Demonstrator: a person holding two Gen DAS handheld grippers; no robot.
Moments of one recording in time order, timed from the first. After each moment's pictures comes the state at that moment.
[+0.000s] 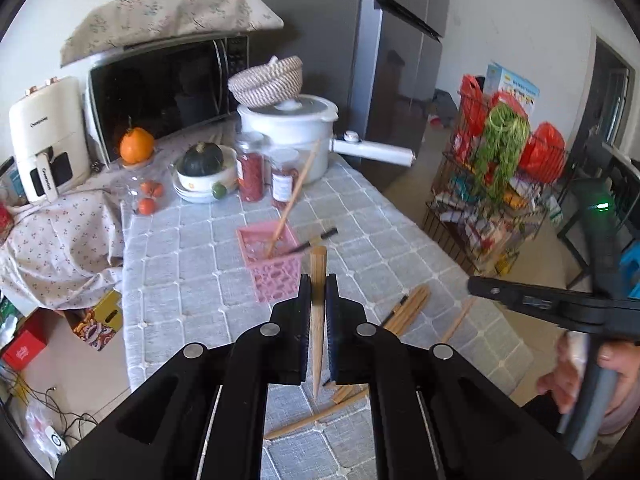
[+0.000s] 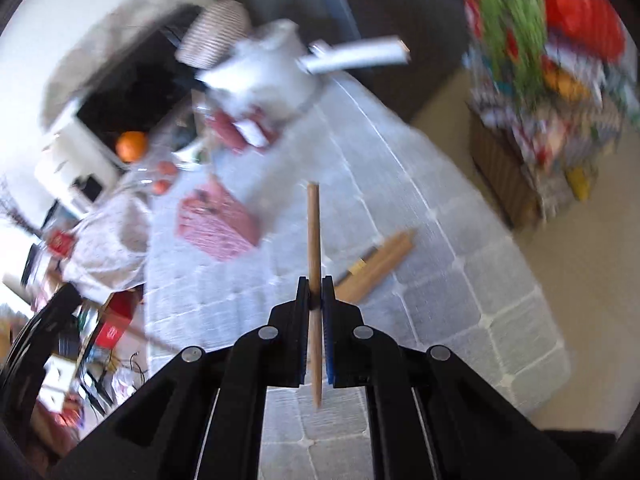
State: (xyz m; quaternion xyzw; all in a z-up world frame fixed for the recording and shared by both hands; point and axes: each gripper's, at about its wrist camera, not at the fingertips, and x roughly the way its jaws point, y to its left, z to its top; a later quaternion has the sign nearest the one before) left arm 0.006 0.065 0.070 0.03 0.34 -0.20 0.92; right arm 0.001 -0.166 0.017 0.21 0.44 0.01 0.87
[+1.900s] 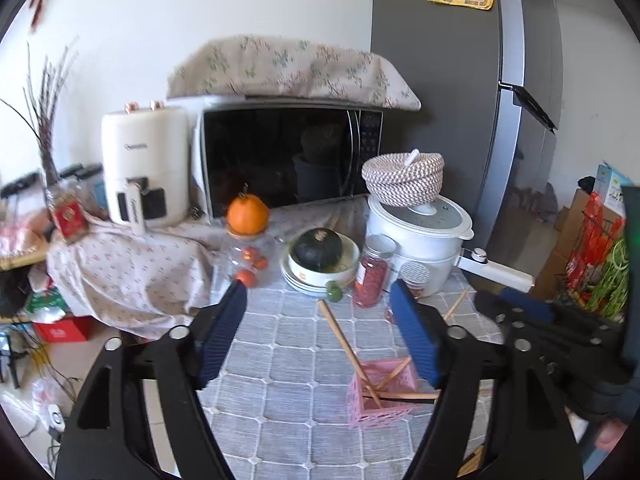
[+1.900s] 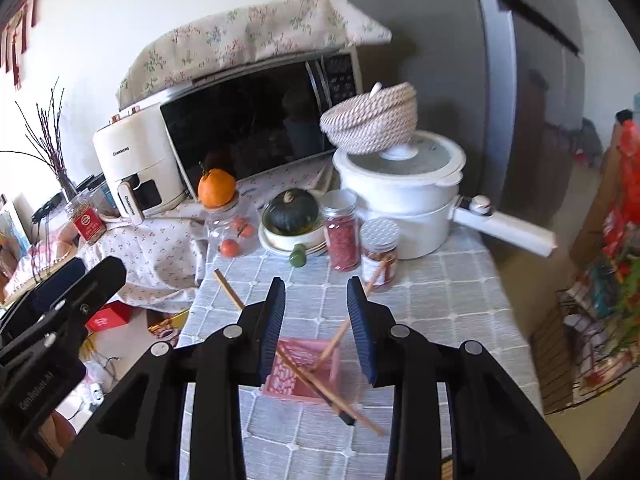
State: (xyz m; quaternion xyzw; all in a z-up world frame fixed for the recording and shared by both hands) left arm 0.105 0.116 0.110 -0.02 0.24 0.00 0.97; right arm 0.147 -0.062 0.087 0.06 0.31 0.09 0.94
